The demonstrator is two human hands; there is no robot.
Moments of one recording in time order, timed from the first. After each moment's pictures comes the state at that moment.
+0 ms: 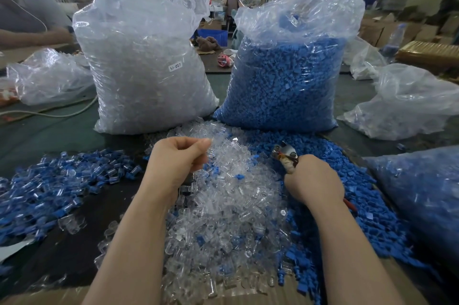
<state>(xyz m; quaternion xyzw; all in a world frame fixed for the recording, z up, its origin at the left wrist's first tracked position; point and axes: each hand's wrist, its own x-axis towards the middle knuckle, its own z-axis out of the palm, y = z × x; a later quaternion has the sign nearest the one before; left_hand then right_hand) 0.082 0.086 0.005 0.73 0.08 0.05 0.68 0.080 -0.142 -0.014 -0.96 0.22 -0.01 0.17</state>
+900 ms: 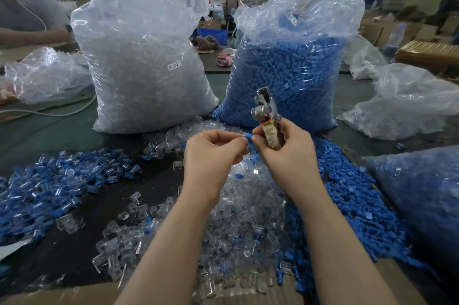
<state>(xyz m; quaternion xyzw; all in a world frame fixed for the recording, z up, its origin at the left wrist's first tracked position) 0.066 0.026 0.021 0.67 0.03 0.08 0.74 0.068 -0.106 0.014 -0.82 -0.06 -0.24 0.52</state>
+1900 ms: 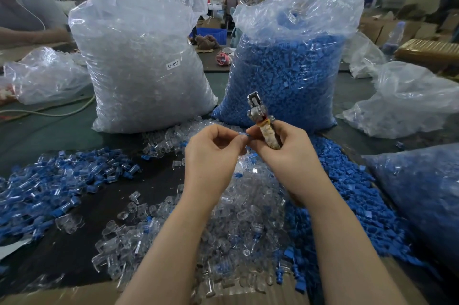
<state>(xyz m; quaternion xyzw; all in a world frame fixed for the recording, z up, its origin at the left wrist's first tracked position) 0.067 0.024 0.014 0.75 -0.01 0.16 0.64 0.069 -0.116 0.016 -0.80 -0.11 -0.14 0.58</state>
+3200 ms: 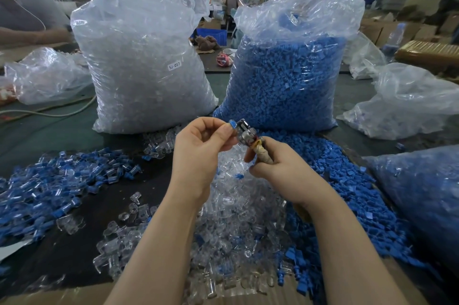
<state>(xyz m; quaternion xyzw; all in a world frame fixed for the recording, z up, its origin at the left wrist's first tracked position) 0.073 0.039 0.019 0.63 -0.06 0.14 0.76 0.068 -0.122 0.011 -0.86 -0.13 0.02 0.49</state>
